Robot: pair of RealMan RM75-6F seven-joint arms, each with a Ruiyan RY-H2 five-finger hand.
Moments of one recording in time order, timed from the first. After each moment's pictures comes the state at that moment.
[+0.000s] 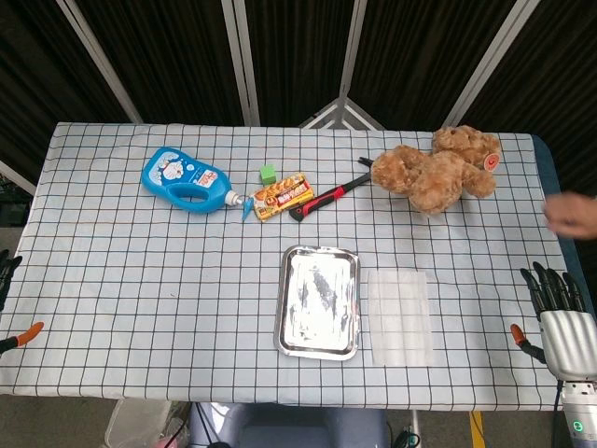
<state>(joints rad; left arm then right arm) -0.04 -1.11 -0.06 -1.56 1.49 1.55 0.06 0.06 -1.12 0.06 -1.58 -1.52 1.51 -0.08</state>
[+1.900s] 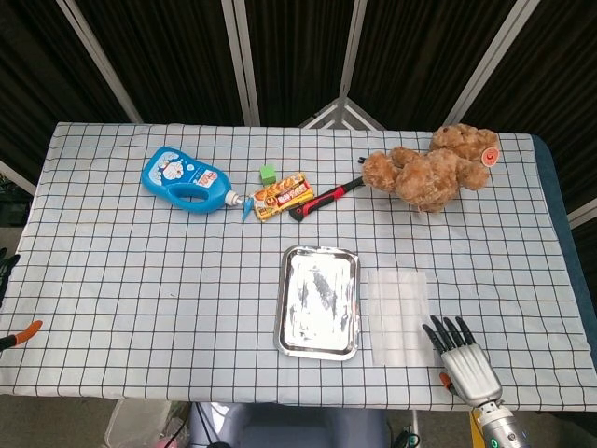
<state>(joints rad) -0.05 -1.10 -0.07 -1.56 1.48 1.55 0.05 0.10 -1.41 -0.10 -1.41 -1.63 1.28 -0.35</state>
